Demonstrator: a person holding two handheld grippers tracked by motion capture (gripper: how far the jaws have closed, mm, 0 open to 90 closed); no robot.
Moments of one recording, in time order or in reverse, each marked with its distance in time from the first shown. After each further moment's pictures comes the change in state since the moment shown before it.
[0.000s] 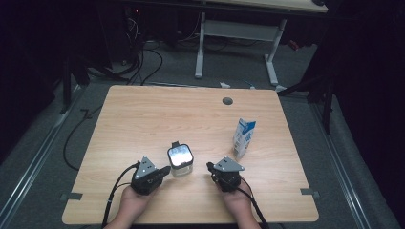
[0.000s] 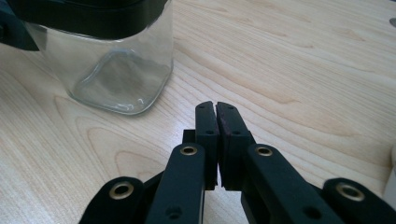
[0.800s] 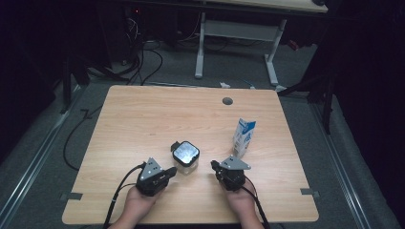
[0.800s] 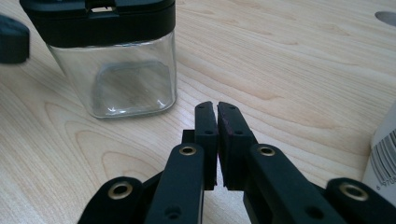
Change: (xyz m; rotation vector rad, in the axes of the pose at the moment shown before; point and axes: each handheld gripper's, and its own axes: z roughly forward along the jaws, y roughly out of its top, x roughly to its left) left arm -0.006 0.009 -0.001 -0.009 -0.027 0.014; right arm -0.013 -0.003 -0.005 -0.014 0.000 0.053
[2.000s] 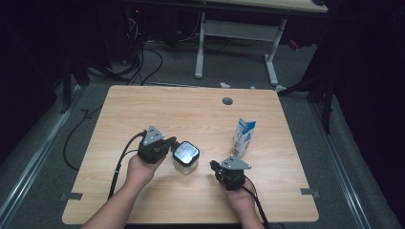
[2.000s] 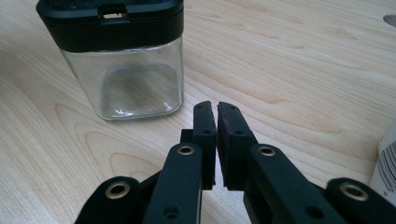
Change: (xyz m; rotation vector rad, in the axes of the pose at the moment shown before) left arm 0.037 0.074 0.026 -0.013 0.078 0.037; right arm 0.000 0.001 -0.001 -0.010 0.026 -0.006
